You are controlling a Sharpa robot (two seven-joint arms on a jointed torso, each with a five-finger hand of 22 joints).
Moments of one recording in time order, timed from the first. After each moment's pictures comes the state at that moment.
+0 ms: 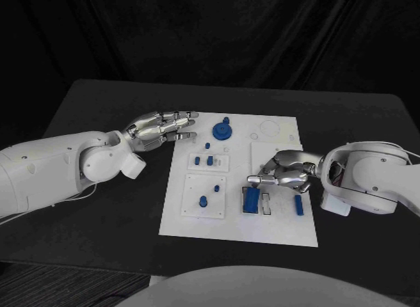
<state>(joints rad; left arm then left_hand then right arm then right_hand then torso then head) 1.25 -0.85 -0.21 1.32 -0.09 0.35 0.40 1.48 0.23 -0.17 0.17 0.46 0.42 0.10 0.14 0.05 0.09 0.08 0.10 0.03 0.05 0.14 0.05 0.02 0.16 0.10 0.27 0.05 0.18 1.29 -1.05 -0.21 1.87 -0.99 0.01 -0.24 0.95 0.18 -0.20 0.29 0.24 0.79 0.14 0.17 0.14 1.47 0.05 1.57 1.31 1.47 -0.02 1.53 1.31 0.03 1.46 0.09 1.44 1.31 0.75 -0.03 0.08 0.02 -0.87</state>
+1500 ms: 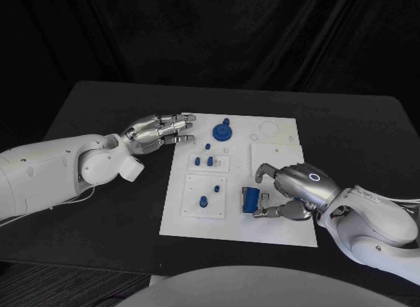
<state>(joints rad) 1.23 -0.87 -0.21 1.33 -0.09 0.35 0.40 1.48 0.23 -0.17 0.17 0.46 0.42 0.10 0.14 0.05 0.09 0.08 0.10 0.03 0.05 0.14 0.05 0.02 0.16 0.10 0.27 0.05 0.18 1.07 -1.11 -0.21 1.98 -1.88 -0.47 -0.28 1.11 -0.17 -0.12 0.30 0.13 0.18 0.12 1.07 0.52 1.47 0.04 1.57 1.31 1.47 -0.04 1.51 1.31 0.05 1.47 0.07 1.33 1.31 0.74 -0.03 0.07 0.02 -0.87</state>
